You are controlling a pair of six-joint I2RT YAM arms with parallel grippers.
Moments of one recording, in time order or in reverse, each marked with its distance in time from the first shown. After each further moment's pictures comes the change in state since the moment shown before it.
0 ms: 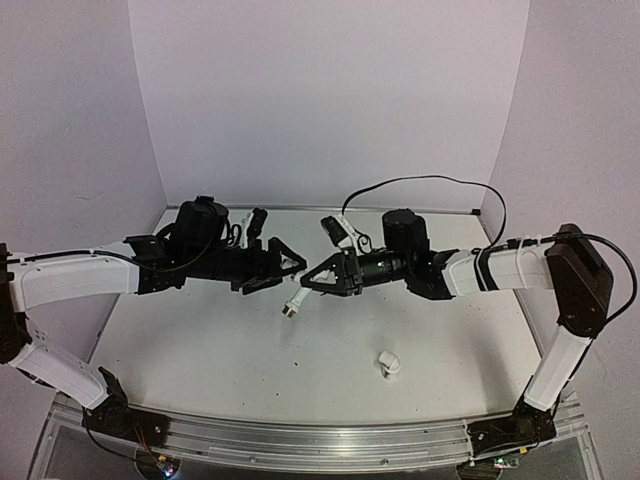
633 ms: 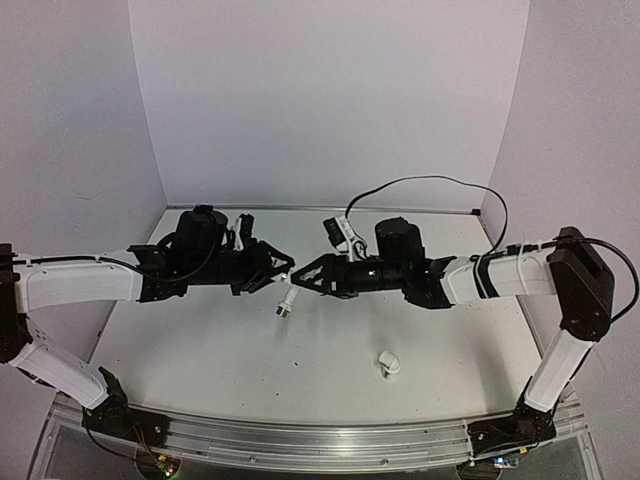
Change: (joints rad) left arm 0.000 0.009 -0.061 0.111 -0.133 -0.196; right arm 0.060 -0.016 -0.028 -0.009 0.291 -0.063
